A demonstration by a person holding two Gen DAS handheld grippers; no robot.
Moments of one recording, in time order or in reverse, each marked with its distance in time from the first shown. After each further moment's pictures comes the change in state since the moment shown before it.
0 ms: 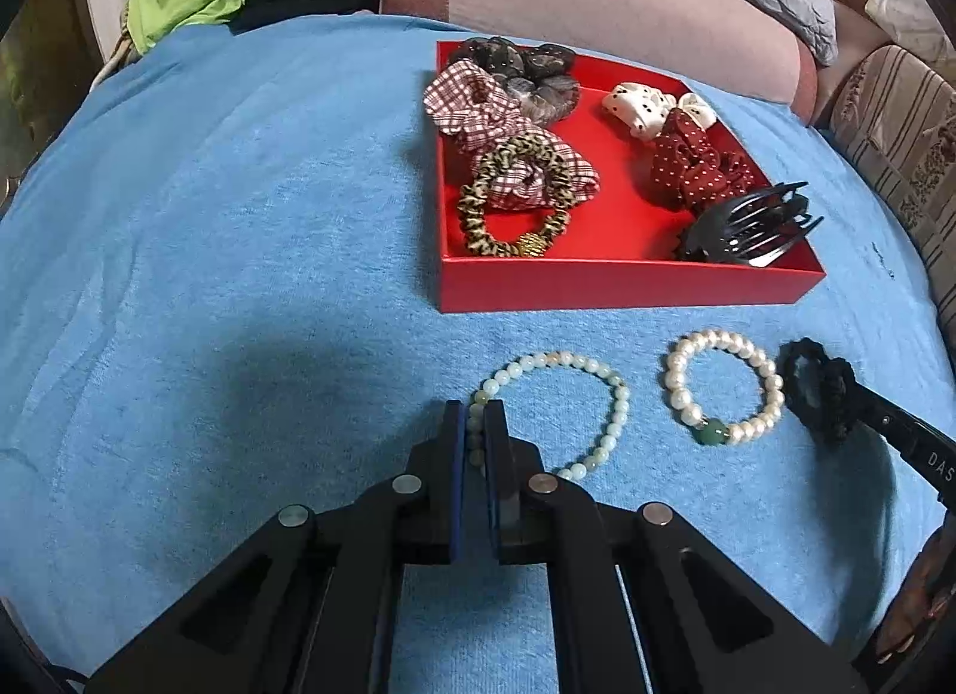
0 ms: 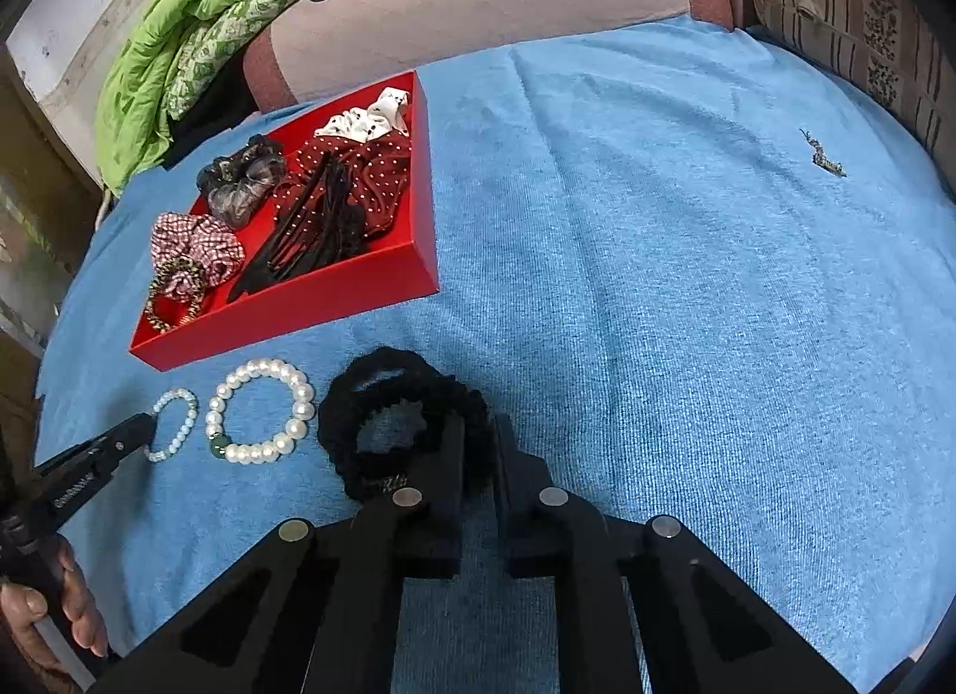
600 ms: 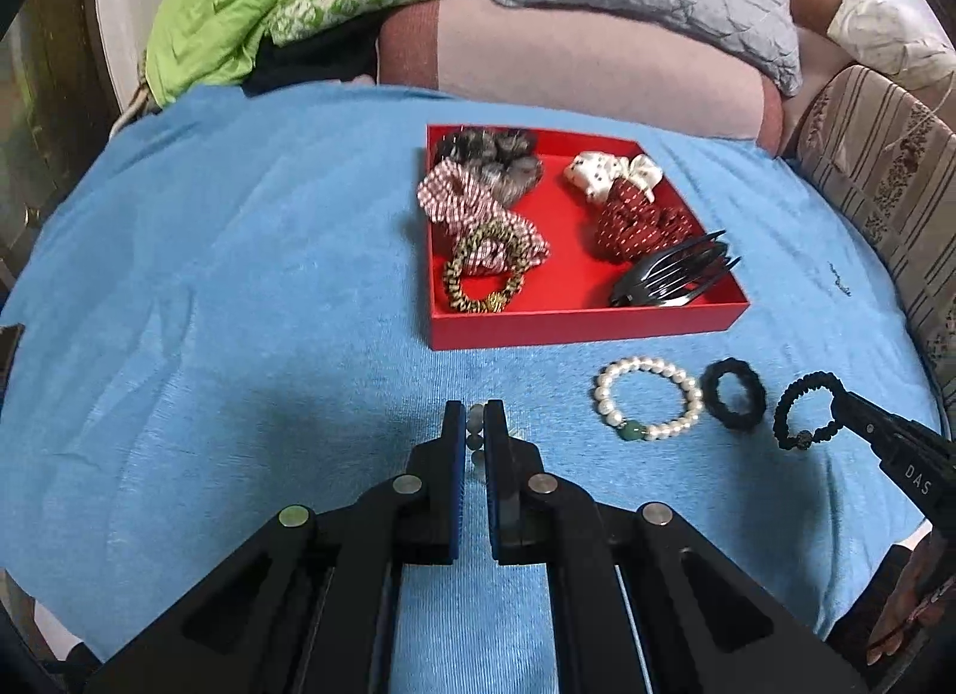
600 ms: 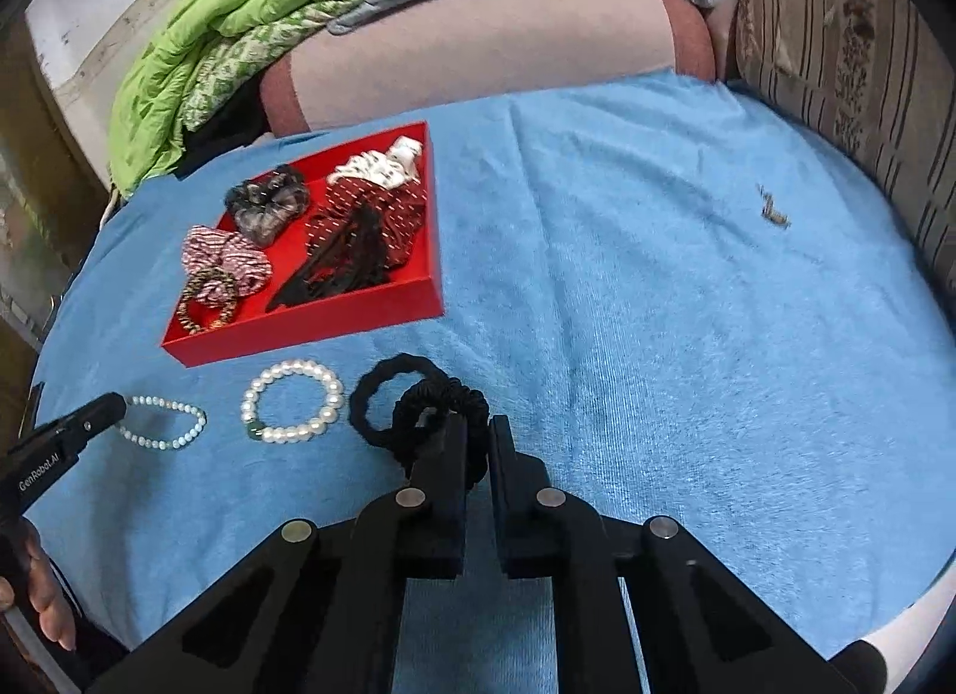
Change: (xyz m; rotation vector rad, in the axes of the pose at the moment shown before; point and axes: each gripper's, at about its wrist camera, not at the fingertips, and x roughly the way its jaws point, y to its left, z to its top) left arm -0.075 -0.012 -0.003 0.031 -0.121 0.003; right arm -0.054 0.017 -0.008 -0.049 -0.083 -0.071
